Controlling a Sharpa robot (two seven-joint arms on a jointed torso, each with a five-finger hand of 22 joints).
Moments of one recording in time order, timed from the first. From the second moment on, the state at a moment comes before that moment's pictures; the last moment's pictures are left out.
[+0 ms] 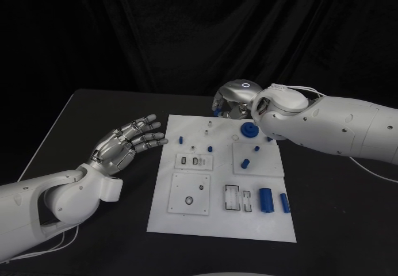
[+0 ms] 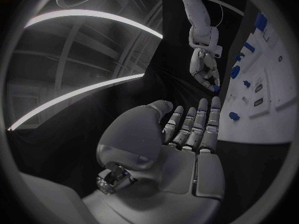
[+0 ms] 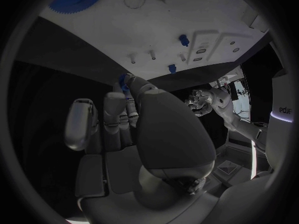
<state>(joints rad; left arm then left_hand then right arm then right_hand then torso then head) 1.21 -1.13 -0.21 1.73 0.15 0.07 0.68 1.32 0.18 0.25 0.11 0.58 0.48 0.14 0.16 0.06 0.26 0.27 0.54 0.07 0.41 0.25 0.67 0.14 0.11 0.47 0.28 0.41 0.20 1.50 -0.52 -0.24 1.20 -1.55 -0.35 0.02 1.51 -0.08 0.33 0.08 0.27 1.04 0.13 0.20 0.22 1.15 0.07 0.14 0.08 1.43 -0.01 1.08 0.72 0.10 1.40 0.09 1.37 1.16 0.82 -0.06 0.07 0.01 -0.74</state>
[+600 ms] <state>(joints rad) 1.21 -1.12 -0.21 1.73 0.16 0.08 0.68 1.32 0.18 0.25 0.11 0.58 0.48 0.15 0.16 0.06 0.26 0.27 0.54 0.07 0.41 0.26 0.68 0.14 0.11 0.47 0.28 0.41 0.20 1.47 -0.48 -0.24 1.16 -1.52 -0.30 0.03 1.51 -0.08 0.34 0.08 0.27 1.02 0.13 0.19 0.26 1.14 0.08 0.14 0.08 1.43 -0.01 1.08 0.71 0.10 1.40 0.09 1.37 1.16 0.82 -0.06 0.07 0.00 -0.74</state>
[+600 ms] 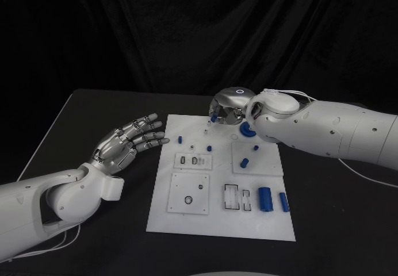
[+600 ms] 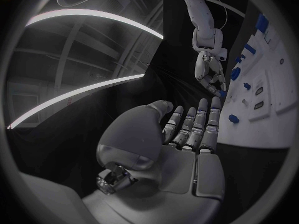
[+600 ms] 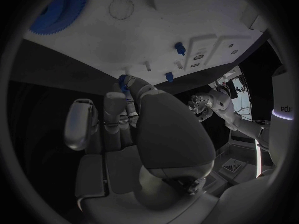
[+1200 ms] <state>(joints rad) 1.21 -1.12 -0.21 1.73 0.16 0.08 0.68 1.31 0.18 0.27 0.11 0.58 0.48 0.15 0.16 0.06 0.26 0.27 0.54 0.07 0.40 0.26 0.68 0.14 0.11 0.46 0.28 0.41 0.20 1.47 -0.46 -0.24 1.13 -1.52 -0.29 0.04 1.50 -0.07 0.34 0.08 0.26 1.01 0.14 0.18 0.26 1.14 0.08 0.13 0.08 1.42 -0.01 1.06 0.70 0.10 1.39 0.09 1.37 1.16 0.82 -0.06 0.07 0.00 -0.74</state>
